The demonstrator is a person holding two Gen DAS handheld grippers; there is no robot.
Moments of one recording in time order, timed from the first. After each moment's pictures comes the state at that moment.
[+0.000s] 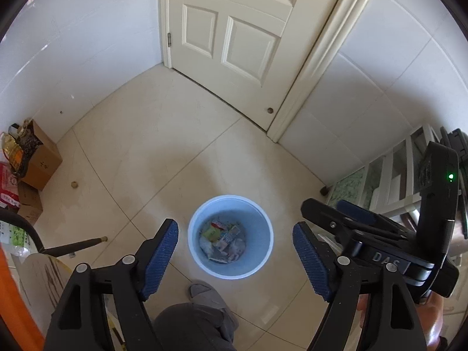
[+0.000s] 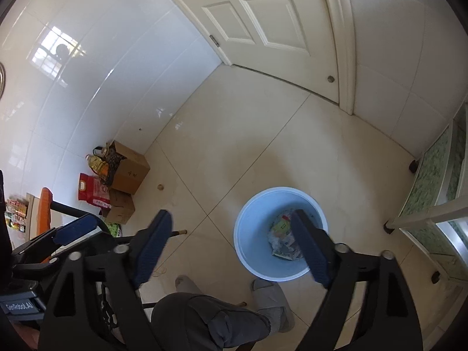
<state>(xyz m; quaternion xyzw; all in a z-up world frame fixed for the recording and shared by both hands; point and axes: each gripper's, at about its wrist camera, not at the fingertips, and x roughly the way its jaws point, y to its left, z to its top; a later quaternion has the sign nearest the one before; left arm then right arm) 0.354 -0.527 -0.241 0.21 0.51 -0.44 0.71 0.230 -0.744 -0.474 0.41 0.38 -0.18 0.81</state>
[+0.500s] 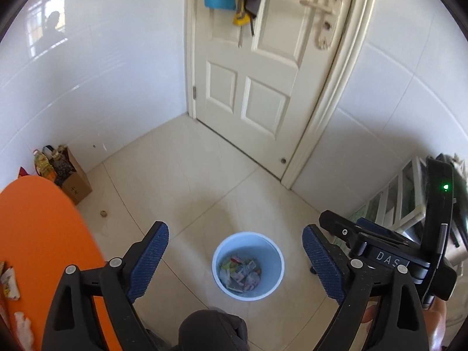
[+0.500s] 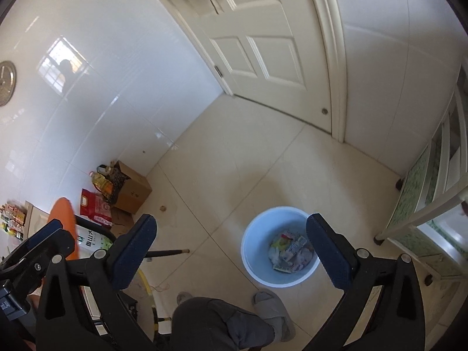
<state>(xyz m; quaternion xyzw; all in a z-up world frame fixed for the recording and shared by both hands) 0.305 -0.416 -0.143 0.16 0.41 -0.43 0.79 0.206 -0.701 -0.385 0.38 0.33 -0.22 0.84</state>
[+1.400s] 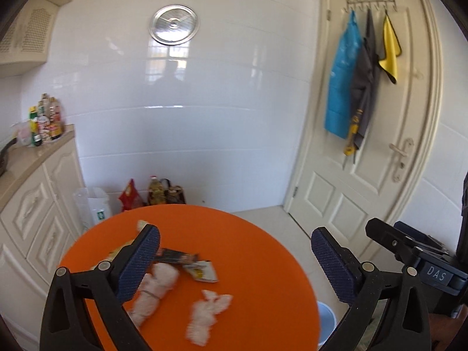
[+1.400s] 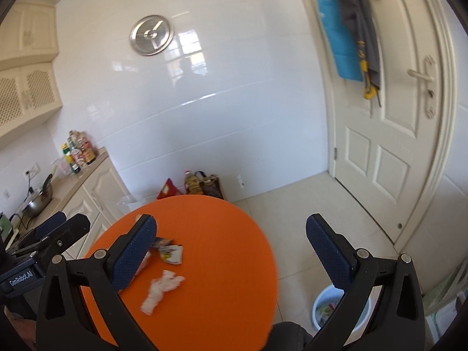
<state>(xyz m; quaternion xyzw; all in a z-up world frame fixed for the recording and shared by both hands) 0.186 0.014 -0.013 -0.01 0.23 -0.24 0.94 0.250 -0.419 -0.159 0.16 0.20 -0.04 0.97</state>
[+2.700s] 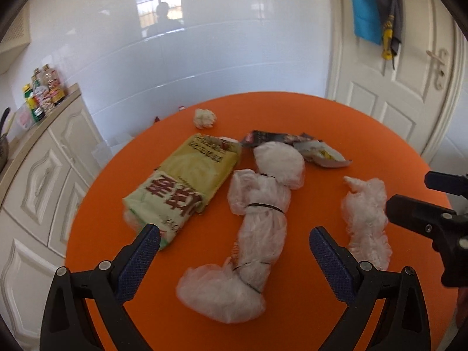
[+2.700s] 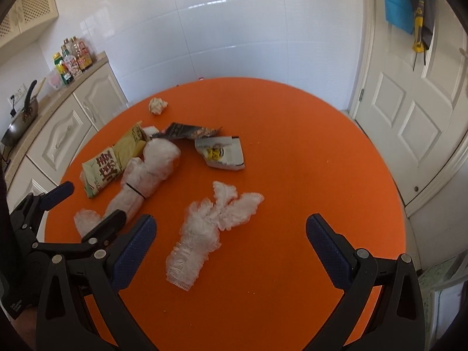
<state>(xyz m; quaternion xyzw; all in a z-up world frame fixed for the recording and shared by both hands) 0.312 -0.020 -0.185 0.13 0.37 -0.20 0.90 0.350 -0.265 -0.312 0.11 0.39 -0.02 0.91</state>
